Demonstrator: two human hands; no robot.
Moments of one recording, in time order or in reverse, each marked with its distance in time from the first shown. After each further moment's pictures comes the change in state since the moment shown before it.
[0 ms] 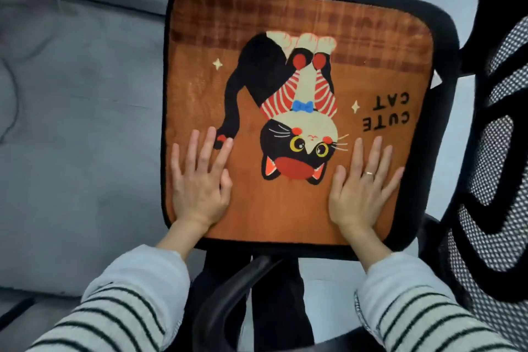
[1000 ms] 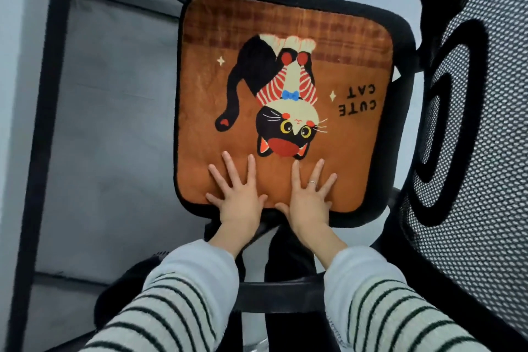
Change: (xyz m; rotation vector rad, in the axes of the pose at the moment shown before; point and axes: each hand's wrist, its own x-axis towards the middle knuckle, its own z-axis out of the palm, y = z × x) left_hand -0.045 0.099 -0.043 -0.150 -0.757 -0.403; right_hand -0.070 -0.036 -0.038 -0.132 -0.709 -0.076
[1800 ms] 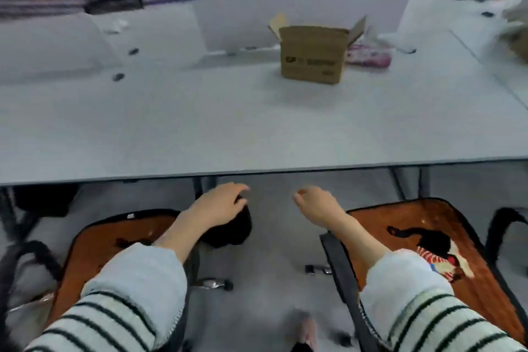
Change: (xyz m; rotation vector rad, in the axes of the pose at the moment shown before) left_hand -0.473 -0.100 0.006 -0.740 0.587 -0.595; right_hand -0.361 -0.076 -0.063 -0.614 -0.069 -1.220
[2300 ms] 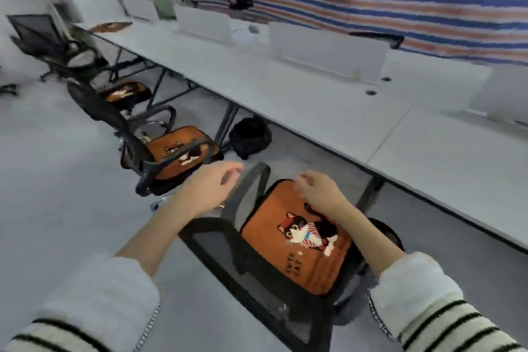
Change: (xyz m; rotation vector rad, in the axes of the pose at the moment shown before) left_hand -0.507 -0.318 0.009 -0.318 0.735 -0.601; right_hand -0.202 -0.394 0.320 -0.050 -0.275 -0.731
